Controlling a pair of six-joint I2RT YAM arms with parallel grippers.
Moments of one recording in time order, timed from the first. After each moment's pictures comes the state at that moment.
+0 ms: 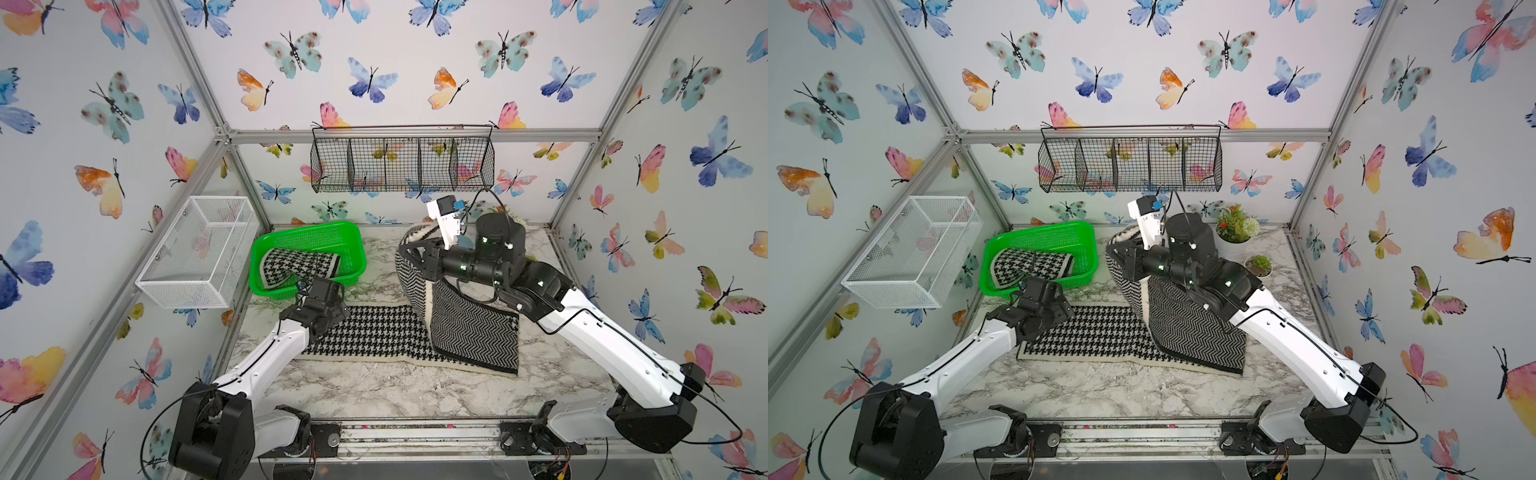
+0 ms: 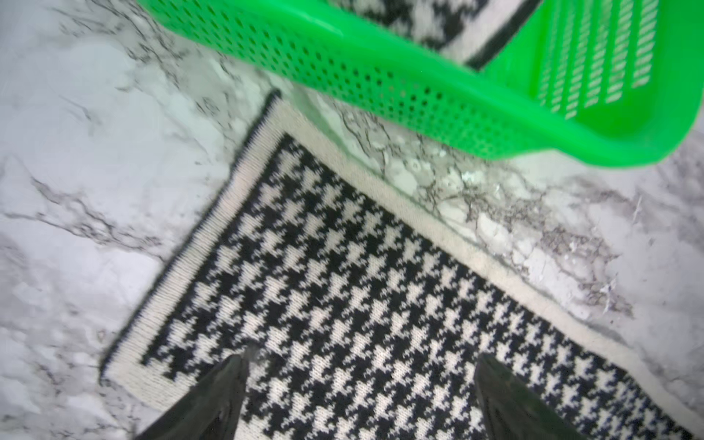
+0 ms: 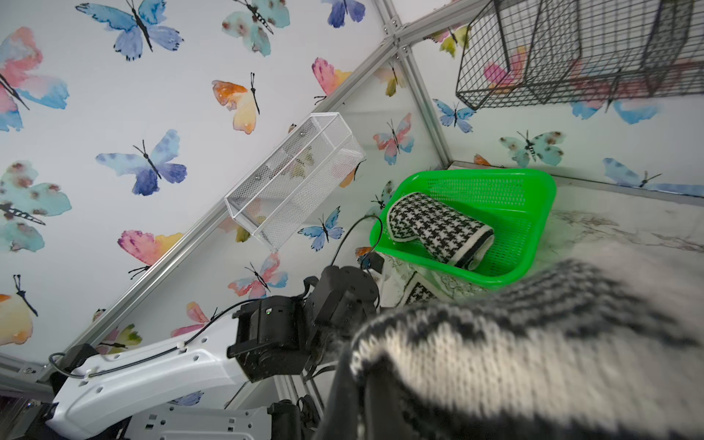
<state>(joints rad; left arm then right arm) -0.30 1.21 0.80 -0.58 -0.26 -0.79 0.90 1.40 1.61 -0.41 -0.25 0.51</state>
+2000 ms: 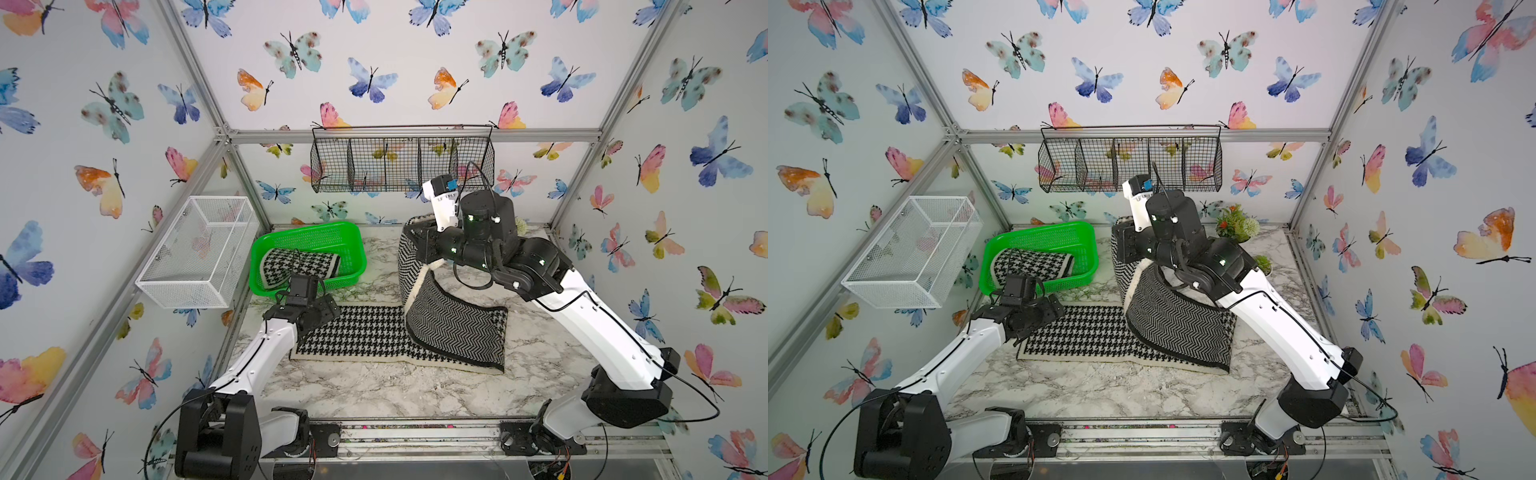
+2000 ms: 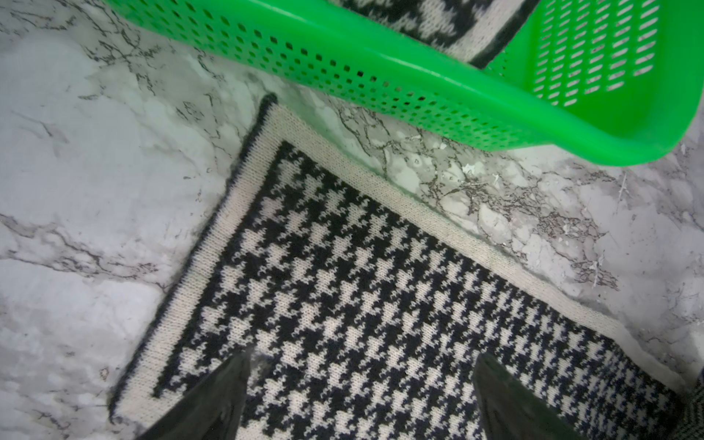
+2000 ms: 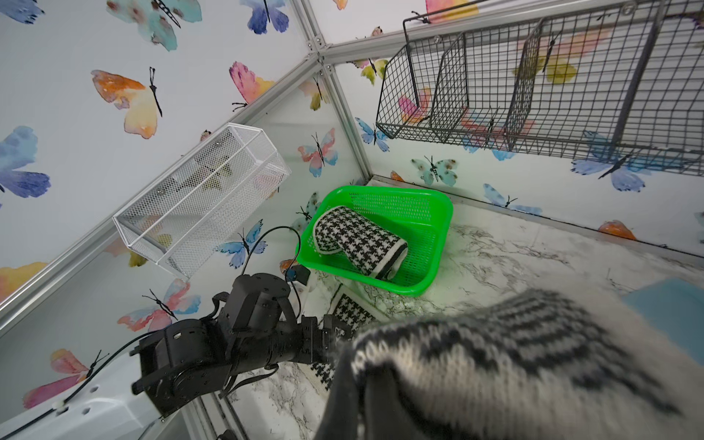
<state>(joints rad) -0.15 1.22 0.78 -0.56 -0.05 -0.62 0.93 1.56 1.99 -0.75 0.05 0.37</state>
